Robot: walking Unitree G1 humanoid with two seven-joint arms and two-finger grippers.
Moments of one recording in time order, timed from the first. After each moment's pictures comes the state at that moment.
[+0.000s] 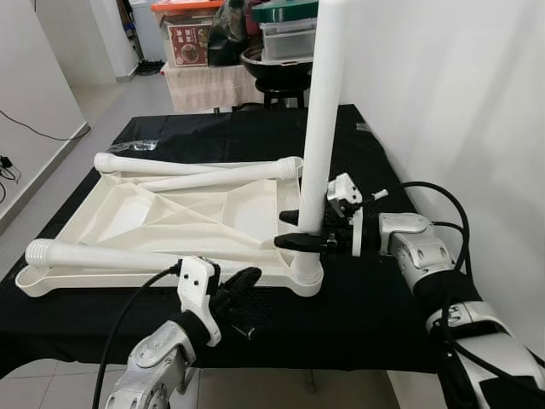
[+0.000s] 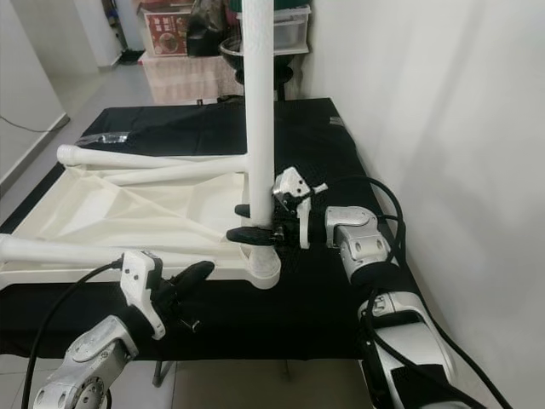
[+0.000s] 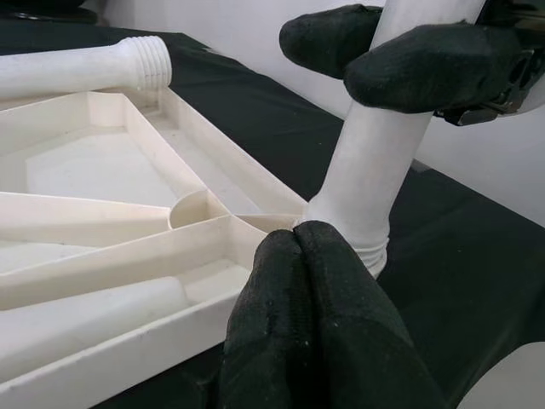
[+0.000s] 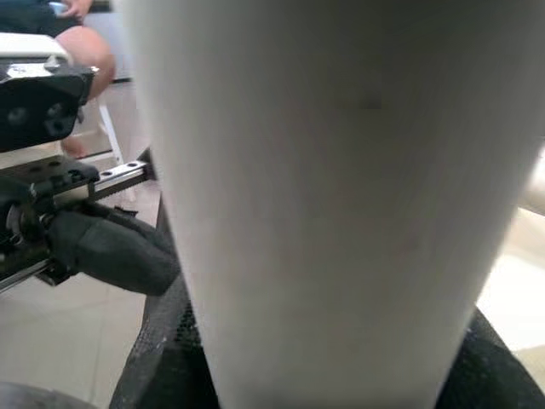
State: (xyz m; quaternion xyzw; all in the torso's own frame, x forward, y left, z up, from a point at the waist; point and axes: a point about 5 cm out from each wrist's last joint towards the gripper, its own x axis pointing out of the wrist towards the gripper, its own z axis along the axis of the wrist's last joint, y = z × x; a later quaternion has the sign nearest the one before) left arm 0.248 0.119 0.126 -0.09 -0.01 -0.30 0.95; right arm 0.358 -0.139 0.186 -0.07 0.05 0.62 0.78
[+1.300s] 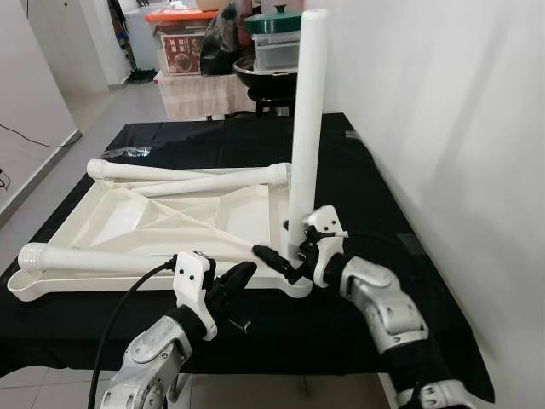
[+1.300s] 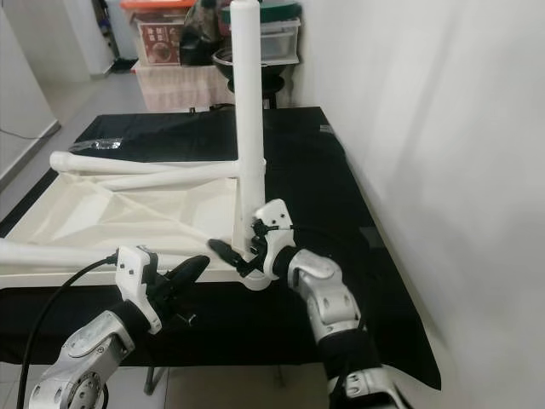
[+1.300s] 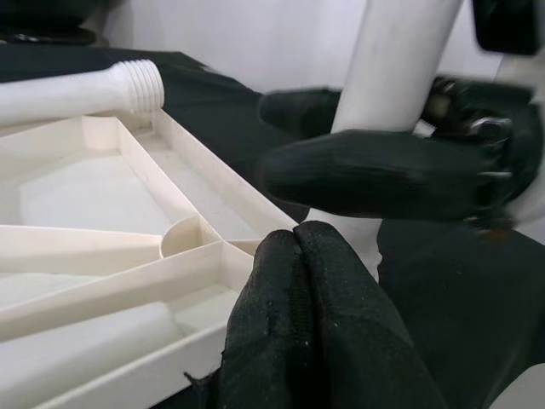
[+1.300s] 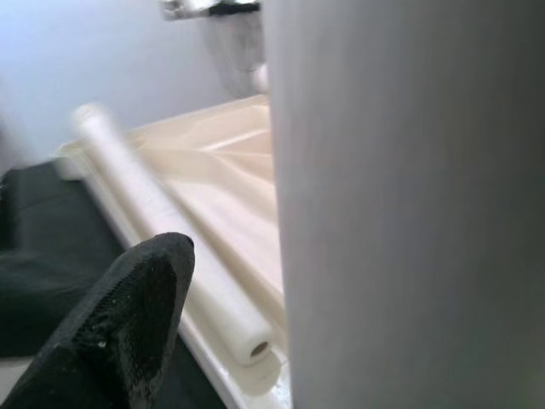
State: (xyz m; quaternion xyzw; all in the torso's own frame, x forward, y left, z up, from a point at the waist) left arm 0.252 0.122 0.130 -0.09 -0.01 -0.29 0.95; right arm 0.332 -0.102 0.153 -0.03 0.03 0.46 0.89
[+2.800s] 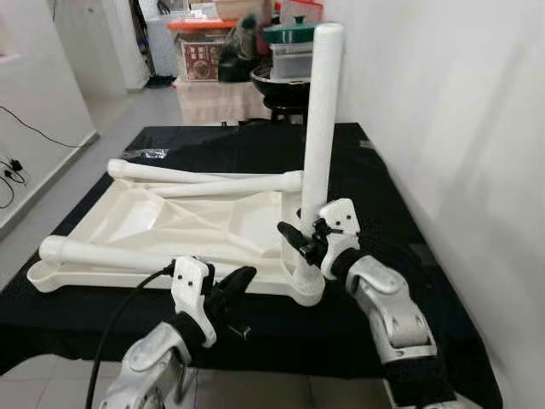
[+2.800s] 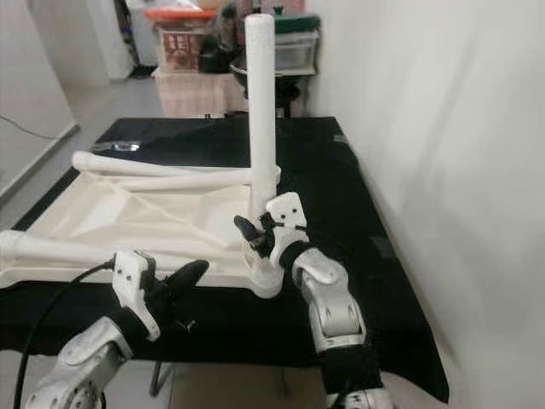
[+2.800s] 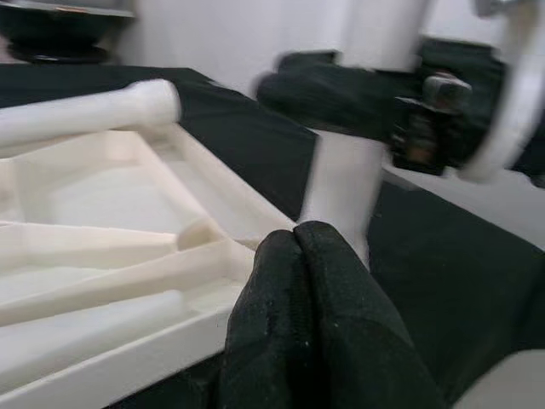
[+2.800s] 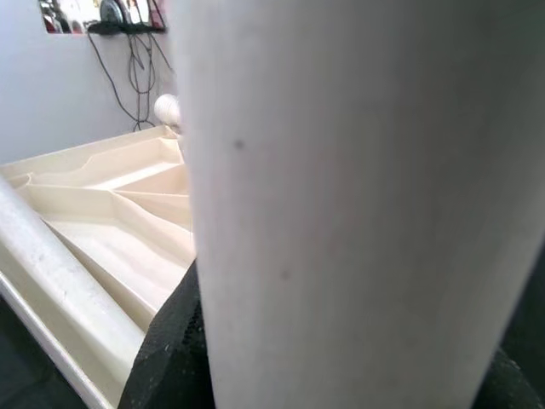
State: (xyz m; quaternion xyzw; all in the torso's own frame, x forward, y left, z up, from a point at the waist) left arm 0.243 0.121 0.129 -0.09 -0.01 -0.30 0.95; right arm 0.335 -0.108 0.153 -0.04 0.03 0.27 0.96
